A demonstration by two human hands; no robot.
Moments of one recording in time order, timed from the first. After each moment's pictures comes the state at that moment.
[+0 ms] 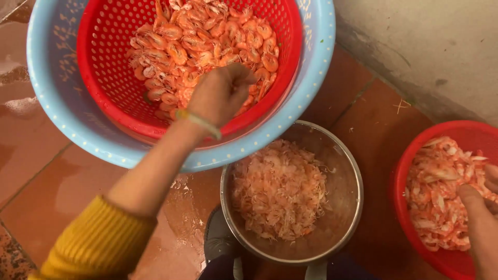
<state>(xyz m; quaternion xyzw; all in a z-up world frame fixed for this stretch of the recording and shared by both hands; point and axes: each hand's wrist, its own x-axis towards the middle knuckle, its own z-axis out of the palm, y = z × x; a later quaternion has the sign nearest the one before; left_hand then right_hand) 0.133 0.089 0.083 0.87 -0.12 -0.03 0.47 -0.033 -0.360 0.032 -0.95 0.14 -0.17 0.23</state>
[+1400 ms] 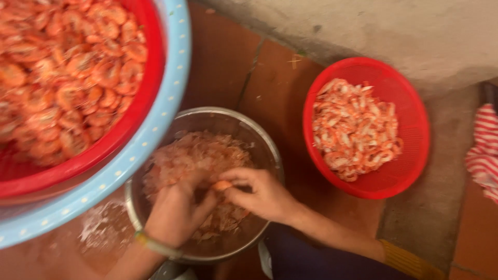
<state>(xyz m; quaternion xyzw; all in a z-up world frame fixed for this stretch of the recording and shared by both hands) 0.005 -0.007 0.004 0.88 -0.16 -0.24 0.37 -0.030 -0.212 0.006 -0.75 0.00 0.24 0.61</state>
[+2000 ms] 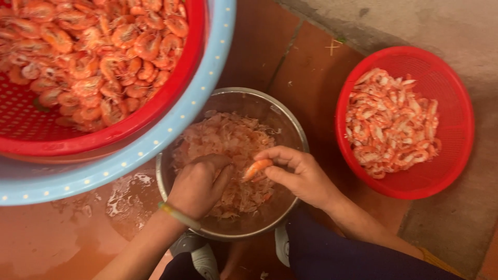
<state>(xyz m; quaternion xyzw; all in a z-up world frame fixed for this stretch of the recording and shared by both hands) 0.001 0.012 -0.002 0.89 -0.12 -0.27 0.35 -0.039 -0.224 0.004 -0.71 0.03 0.17 0.69</state>
